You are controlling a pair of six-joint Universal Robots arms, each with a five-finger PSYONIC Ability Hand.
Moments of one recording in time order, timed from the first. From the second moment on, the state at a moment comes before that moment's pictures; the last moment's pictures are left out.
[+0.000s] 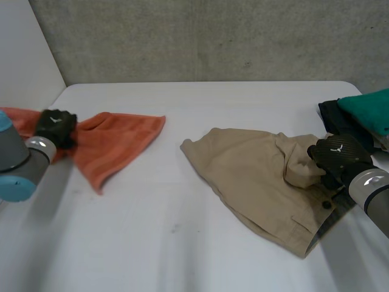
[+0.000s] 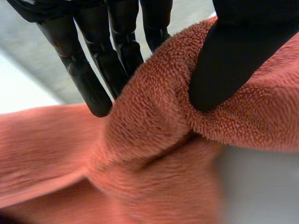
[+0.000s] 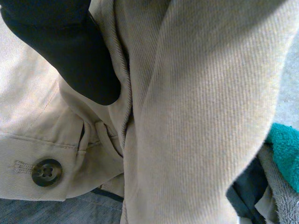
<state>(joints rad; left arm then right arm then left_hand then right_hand) 4.73 -2.44 -1.16 3.47 -1.36 3.65 1.68 -1.33 1.83 -0.16 1.33 2.52 1.14 1.19 1.17 1.19 0.95 1.11 1.18 1.20 1.20 0.96</state>
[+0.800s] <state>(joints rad) 4.52 -1.93 -1.72 3.70 -1.41 3.58 1.93 -1.52 1.62 -0.06 1.13 2.60 0.23 0.22 0.25 0.22 0.06 1.11 1.19 1.20 1.20 0.96</state>
